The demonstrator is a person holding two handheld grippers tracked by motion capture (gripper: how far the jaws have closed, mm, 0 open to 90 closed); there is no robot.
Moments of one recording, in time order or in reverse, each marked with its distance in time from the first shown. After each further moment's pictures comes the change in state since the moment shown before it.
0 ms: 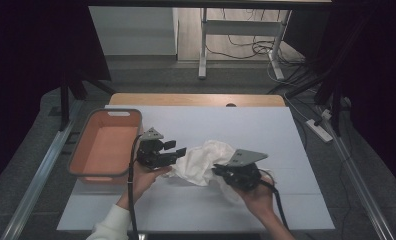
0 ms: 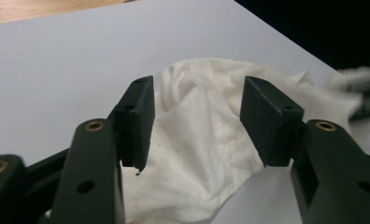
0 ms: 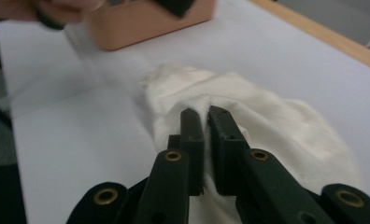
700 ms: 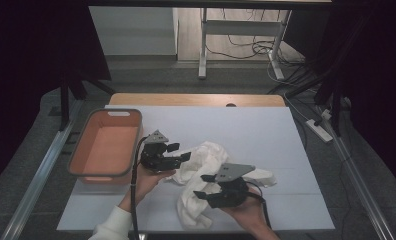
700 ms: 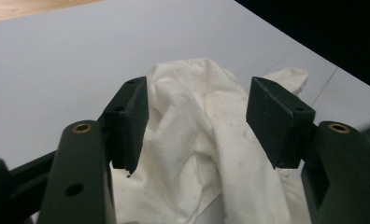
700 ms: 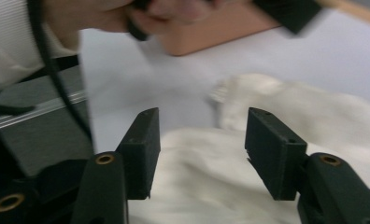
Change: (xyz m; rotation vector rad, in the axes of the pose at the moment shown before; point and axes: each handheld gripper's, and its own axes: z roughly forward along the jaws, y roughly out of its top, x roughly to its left) left arm -0.015 -0.002 0.009 0.032 -0.032 0.046; right arm 0.029 -0.005 0.002 -0.044 0.133 0.014
